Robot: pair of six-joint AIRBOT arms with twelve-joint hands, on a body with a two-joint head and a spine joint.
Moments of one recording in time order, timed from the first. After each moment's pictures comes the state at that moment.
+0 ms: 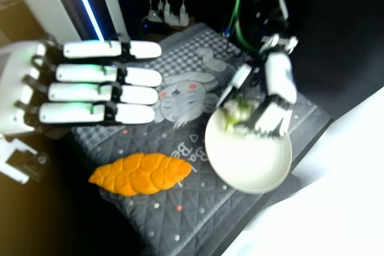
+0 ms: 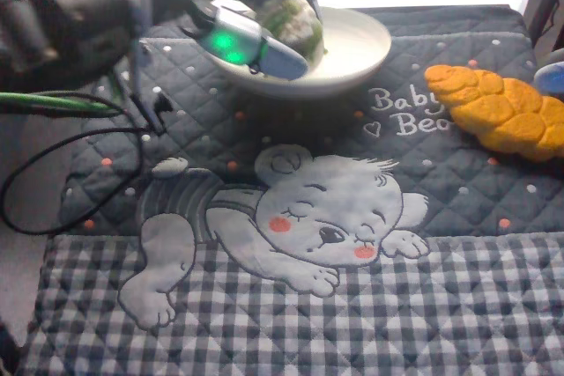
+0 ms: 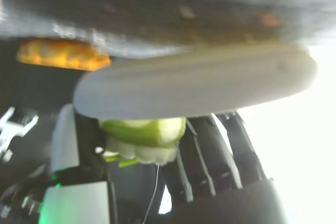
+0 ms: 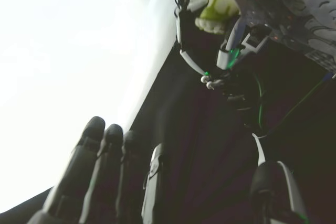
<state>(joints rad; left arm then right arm) 0.32 -1.43 1.80 0.63 -0.63 -0.14 -0.48 -0.79 1.19 -0.19 1.15 -0.45</state>
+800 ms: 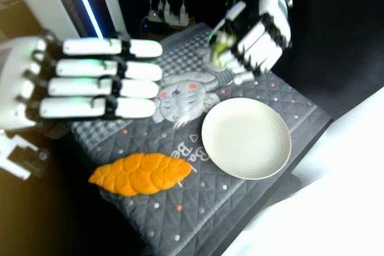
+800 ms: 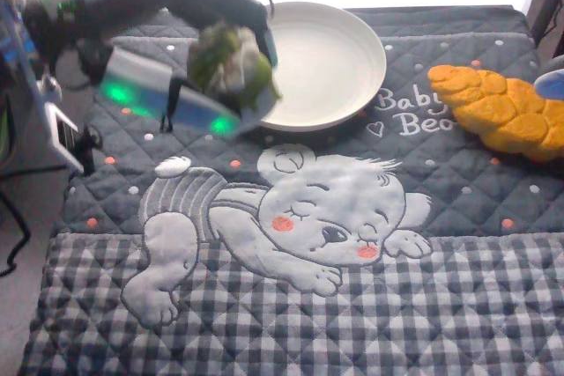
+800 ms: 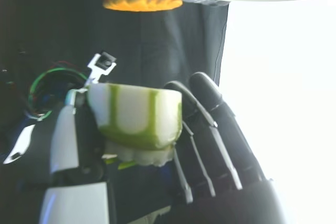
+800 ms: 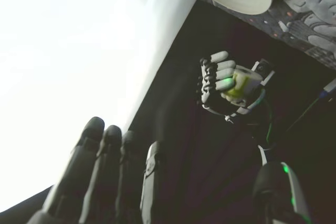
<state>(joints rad) 0.44 -1.10 1.44 0.62 -0.92 -0.04 -0.48 -0.79 1.18 -0.19 1.15 -0.45</state>
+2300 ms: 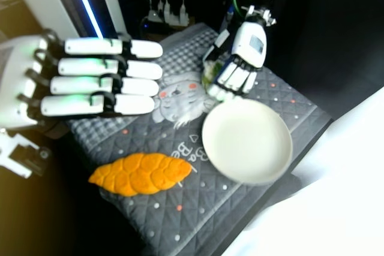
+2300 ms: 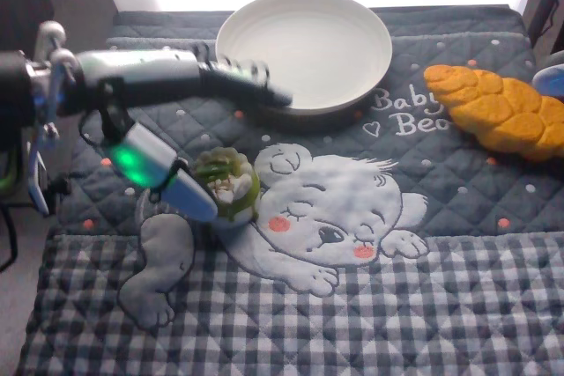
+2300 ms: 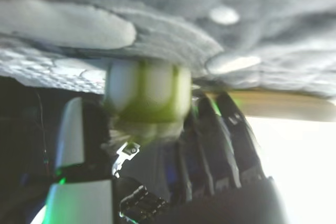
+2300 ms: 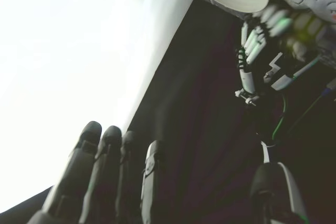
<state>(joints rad) 0.45 -1.16 1.51 1.02 -0.70 -0.29 -0.48 -0.79 1.17 -0.18 1.15 -0.45</state>
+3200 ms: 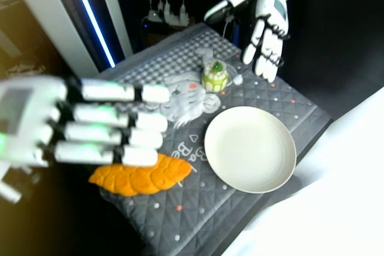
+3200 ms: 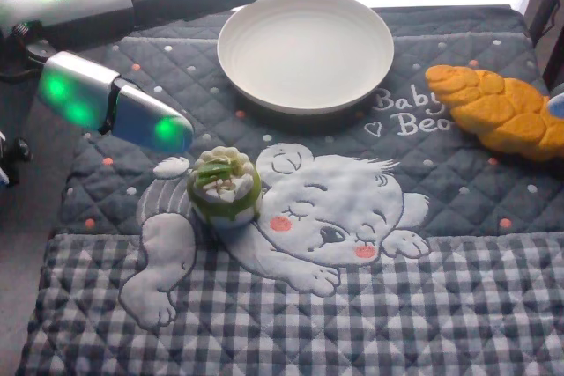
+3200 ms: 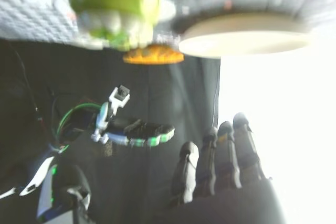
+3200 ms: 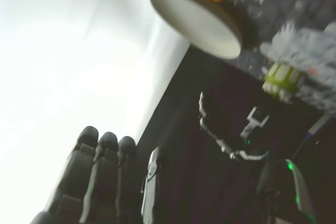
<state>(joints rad) 0.44 -1.01 1.44 0.82 -0.82 -0.14 -0.48 -0.81 1.29 -0.23 0.90 -0.45</state>
